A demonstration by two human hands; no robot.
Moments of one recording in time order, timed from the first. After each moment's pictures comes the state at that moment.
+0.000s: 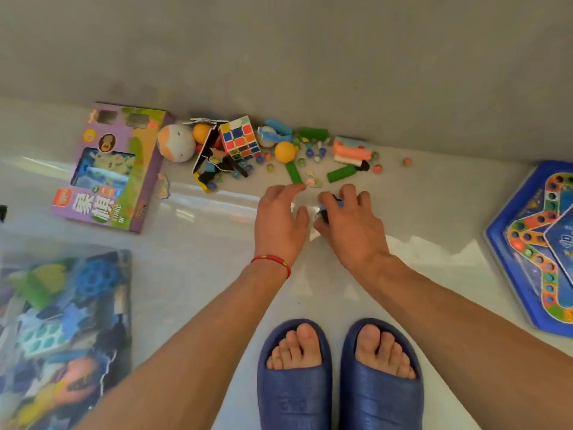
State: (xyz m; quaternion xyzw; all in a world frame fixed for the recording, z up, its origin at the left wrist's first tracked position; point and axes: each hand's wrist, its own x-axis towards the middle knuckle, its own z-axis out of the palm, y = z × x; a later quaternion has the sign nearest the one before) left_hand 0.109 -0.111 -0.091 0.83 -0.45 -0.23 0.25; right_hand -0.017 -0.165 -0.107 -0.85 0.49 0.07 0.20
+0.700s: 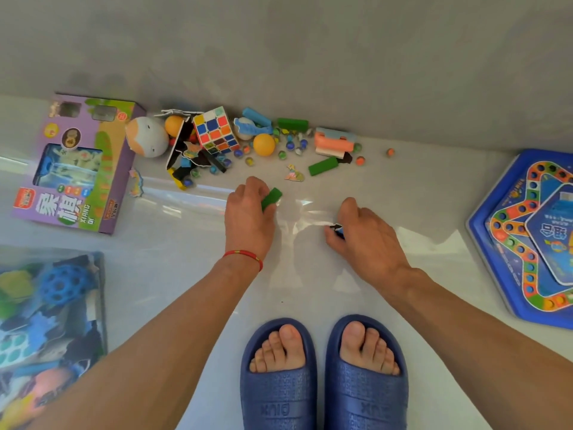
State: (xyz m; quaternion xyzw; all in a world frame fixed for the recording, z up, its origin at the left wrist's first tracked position) left_hand 0.126 -0.115 -0.114 0.85 -0.44 -0.19 0.21; right_hand -0.071 -0.161 -0.113 -0.84 0.49 0.00 0.23
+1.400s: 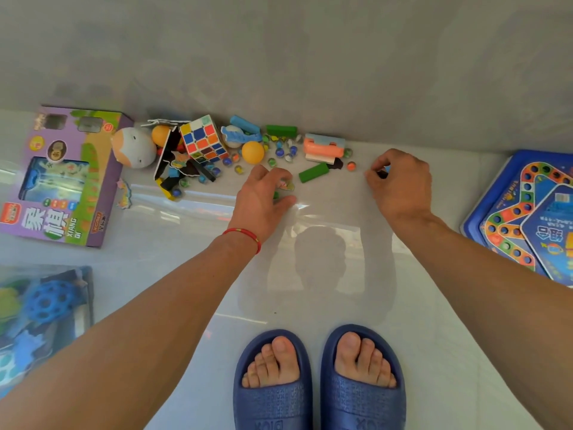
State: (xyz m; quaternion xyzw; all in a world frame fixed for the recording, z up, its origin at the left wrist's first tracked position) left_hand 0.127 -0.160 -0.123 0.78 -0.55 -0.24 0.19; right_hand -0.090 -0.262 -0.127 -0.69 0.66 -0.15 0.25
